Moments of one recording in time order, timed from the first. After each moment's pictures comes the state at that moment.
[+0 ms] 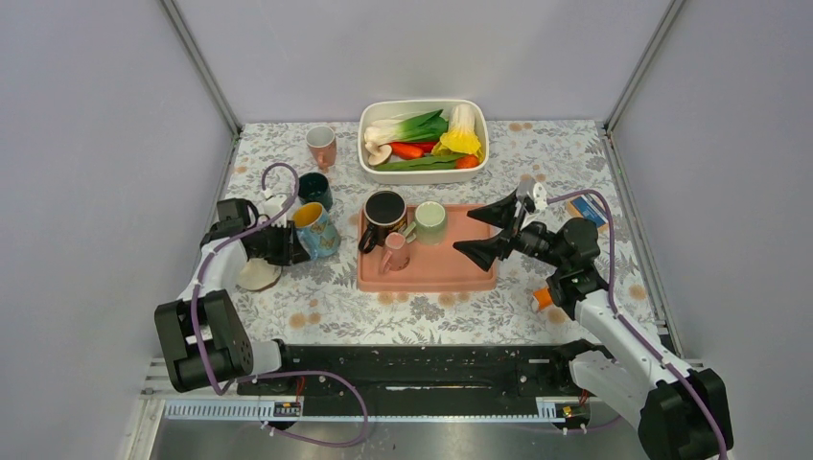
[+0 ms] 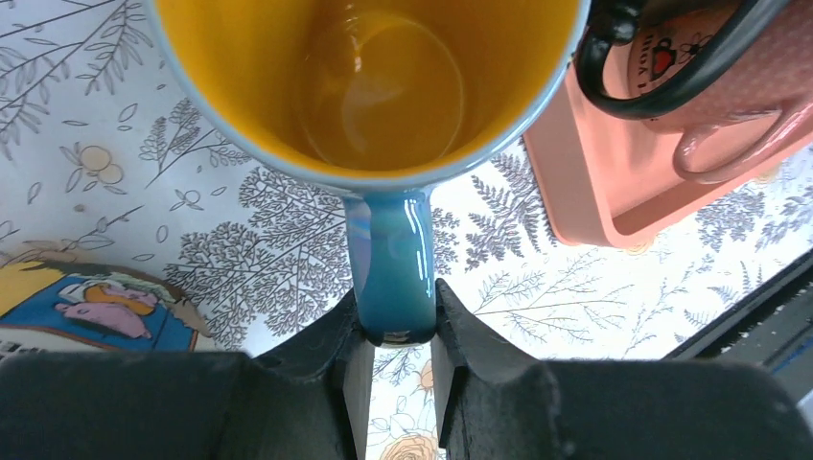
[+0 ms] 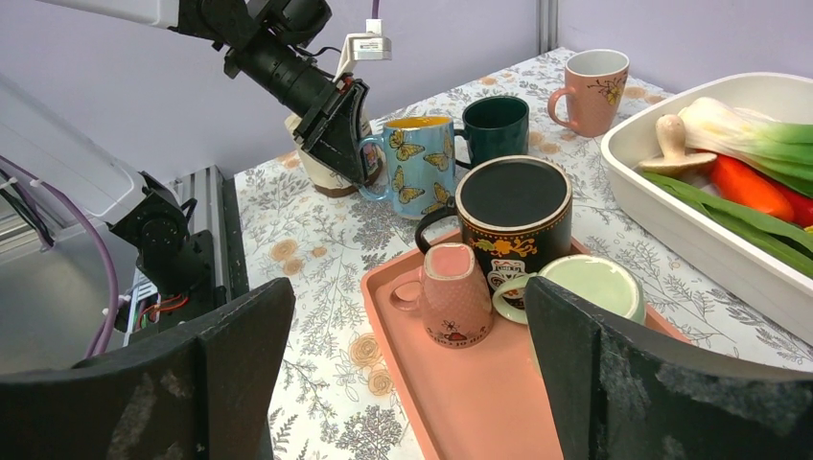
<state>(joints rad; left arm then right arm) 0.27 1.31 0.76 -0.56 0.69 0.32 0.32 0.92 0.49 0.62 -0.83 0.31</state>
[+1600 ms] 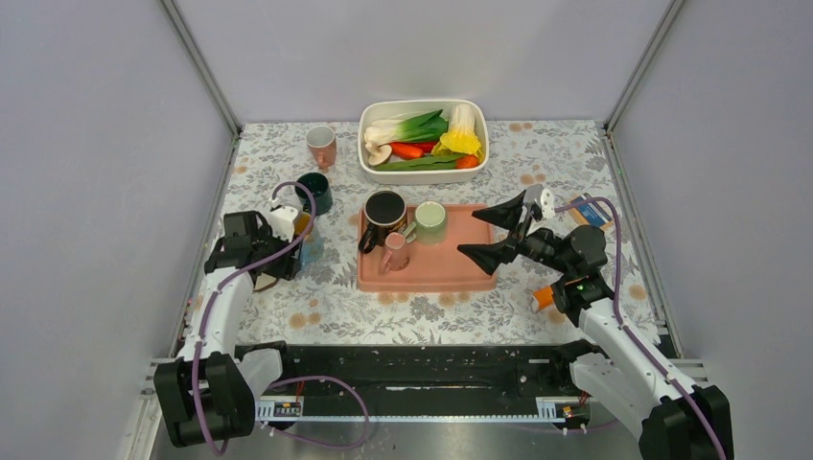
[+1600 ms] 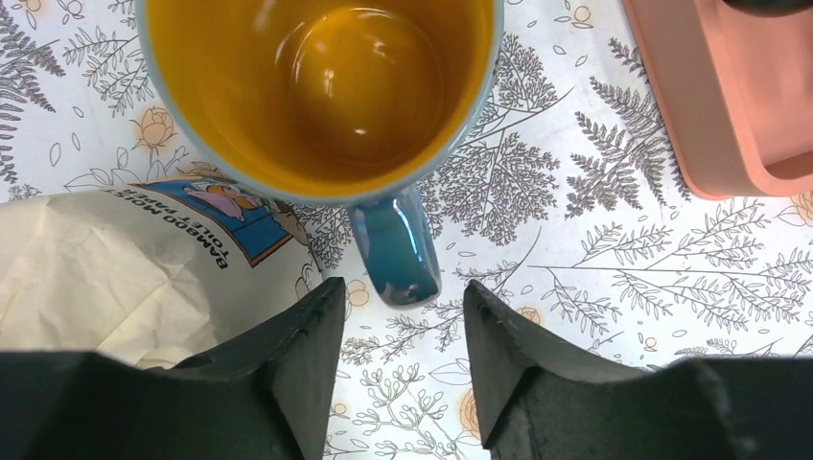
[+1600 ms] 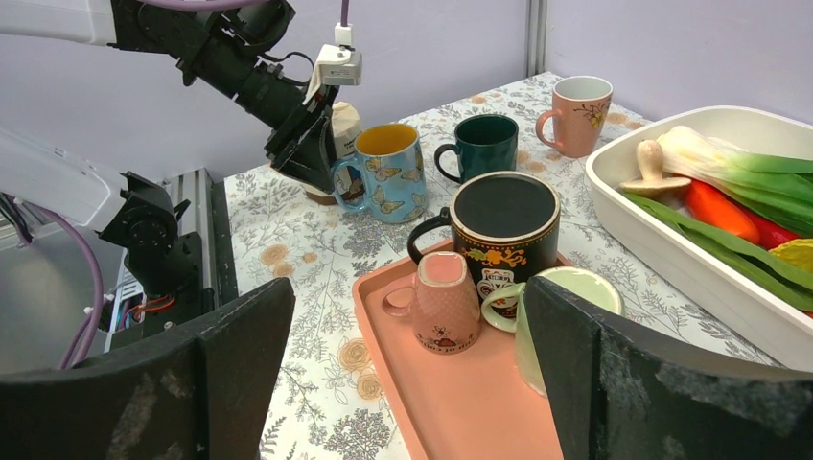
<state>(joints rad) 0.16 1.04 0.67 -0.59 0.33 0.43 0.31 0.84 0.47 0.61 -0.83 0.29</state>
